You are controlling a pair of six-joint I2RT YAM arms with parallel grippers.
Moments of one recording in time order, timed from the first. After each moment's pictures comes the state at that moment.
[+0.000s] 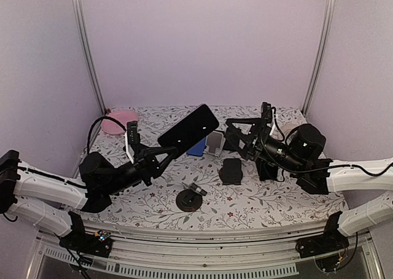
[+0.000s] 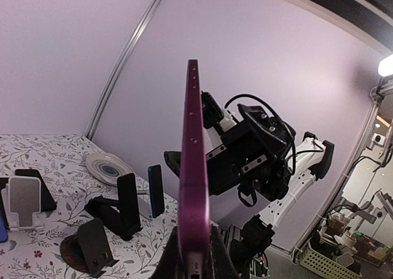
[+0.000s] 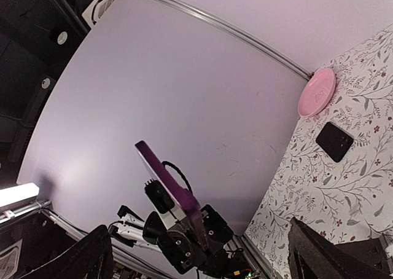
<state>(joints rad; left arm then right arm) -1.00 1.23 0.36 1.21 0.12 -0.56 0.93 1.21 0.62 0.77 -0.13 1.13</state>
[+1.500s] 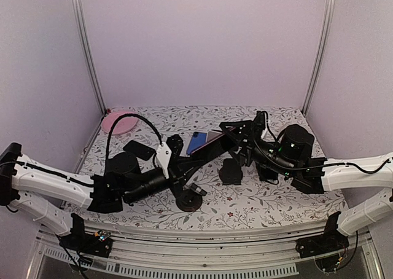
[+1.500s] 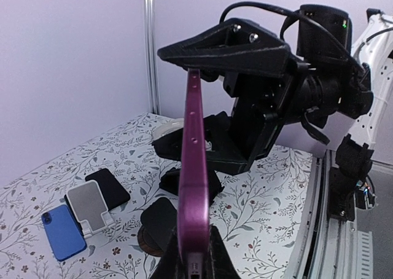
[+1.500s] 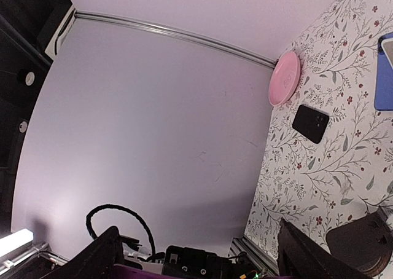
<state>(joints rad) -1.24 1.31 0.61 0.72 -0.23 -0.02 0.98 1.27 0.68 0.65 0.01 1.28</state>
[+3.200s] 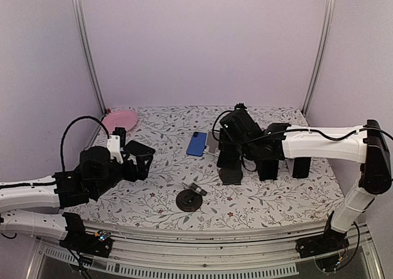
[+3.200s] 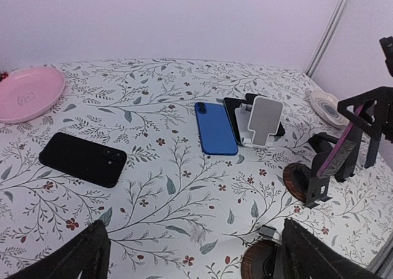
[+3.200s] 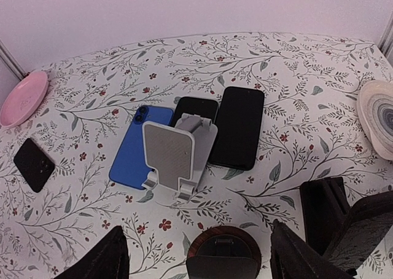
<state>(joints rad) -0.94 0.87 0.45 0.08 -0.51 -0.43 0.97 1.66 1.24 -0.32 0.68 0.69</state>
